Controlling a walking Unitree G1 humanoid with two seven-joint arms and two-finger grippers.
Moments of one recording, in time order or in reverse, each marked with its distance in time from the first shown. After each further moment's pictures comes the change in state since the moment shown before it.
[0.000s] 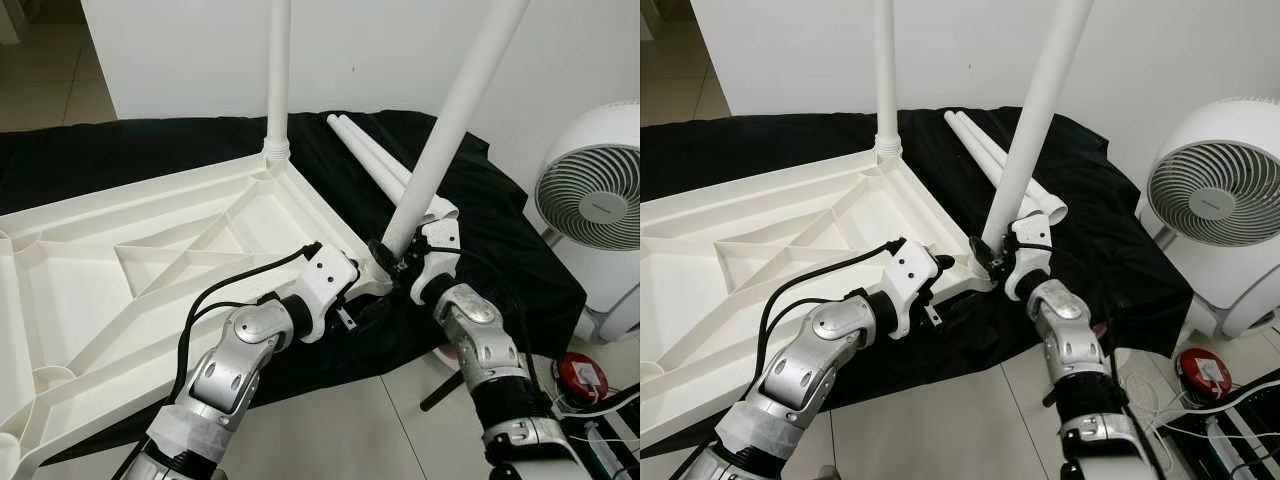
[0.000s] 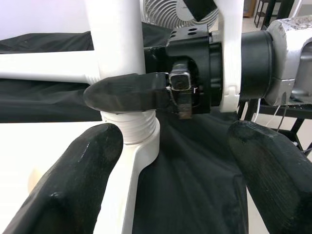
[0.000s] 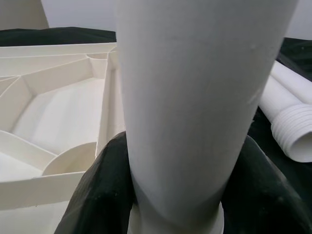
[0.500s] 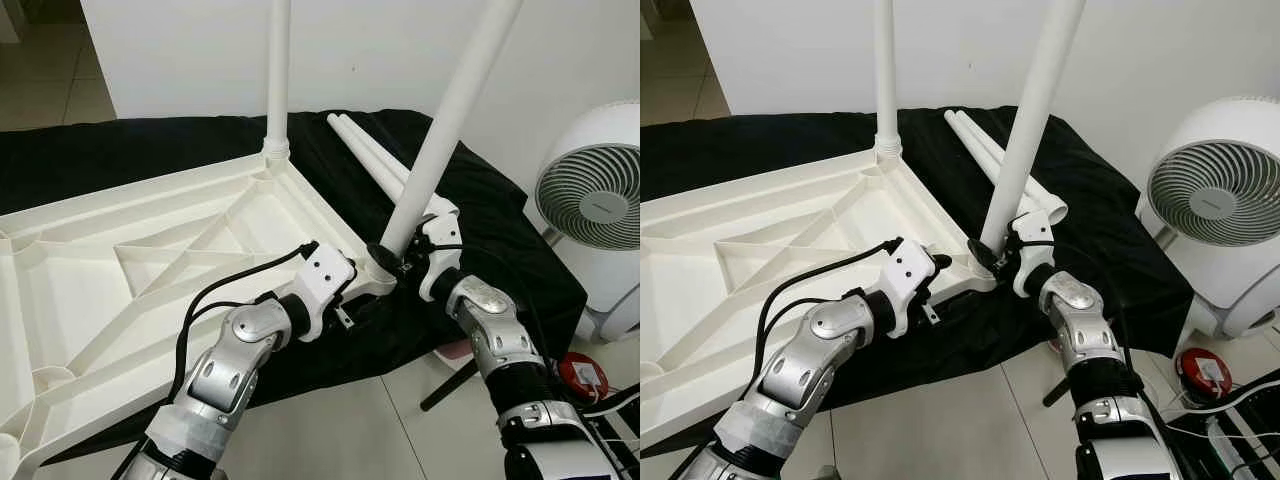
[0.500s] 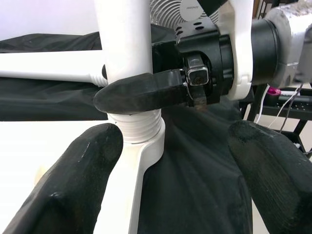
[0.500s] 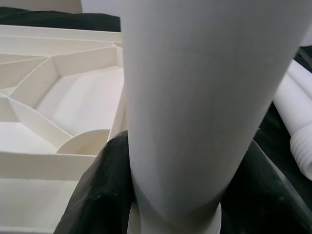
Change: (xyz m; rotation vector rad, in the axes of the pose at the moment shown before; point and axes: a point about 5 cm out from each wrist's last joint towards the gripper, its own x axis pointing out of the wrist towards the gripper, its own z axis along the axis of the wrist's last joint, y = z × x) left arm -0.001 0.003 0.001 -0.001 -0.002 0.012; right arm 0.002 -0.010 0.003 -0.082 0.024 0.170
